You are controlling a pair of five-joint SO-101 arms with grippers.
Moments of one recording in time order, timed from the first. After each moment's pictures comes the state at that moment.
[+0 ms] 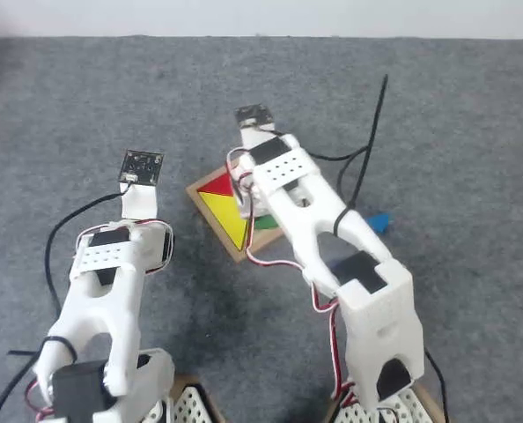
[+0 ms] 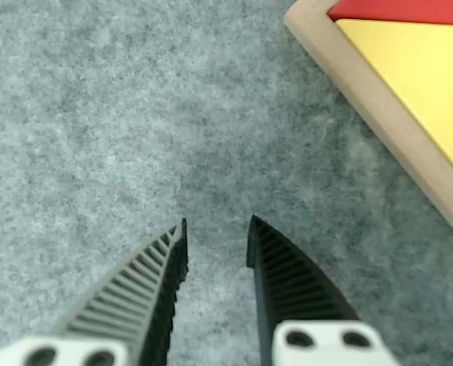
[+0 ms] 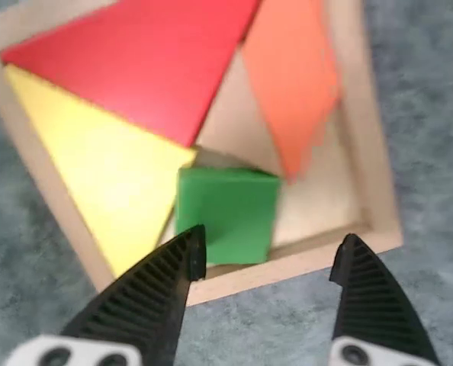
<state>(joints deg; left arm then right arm) -14.7 -19.5 62.3 40.5 -9.7 -34.0 29.5 -12.8 73.6 -16.2</state>
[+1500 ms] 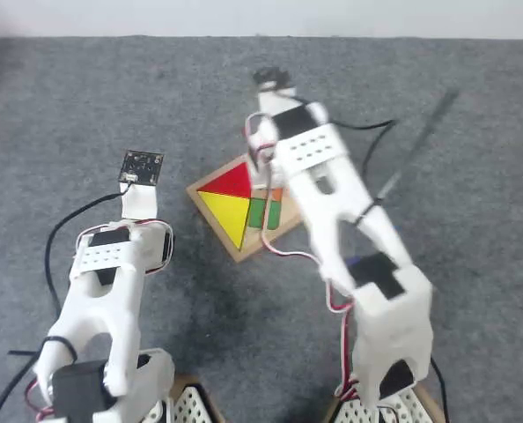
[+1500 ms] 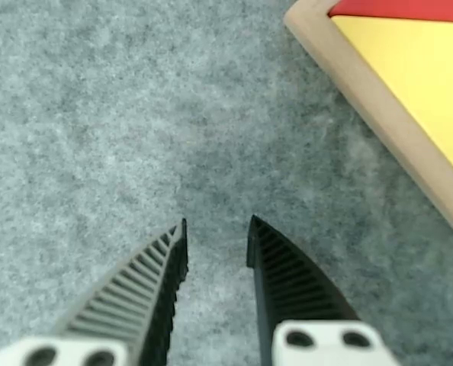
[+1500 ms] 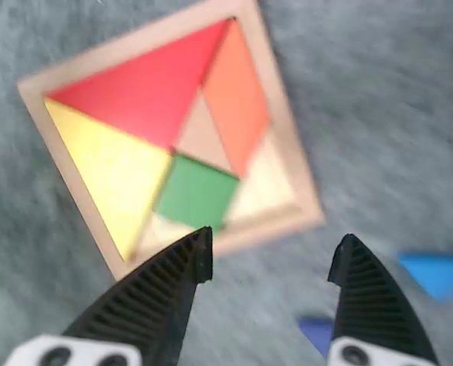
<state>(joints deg) -14.7 -19.5 62.3 40.5 -9.7 -28.5 23.6 -25.0 88.2 -11.5</state>
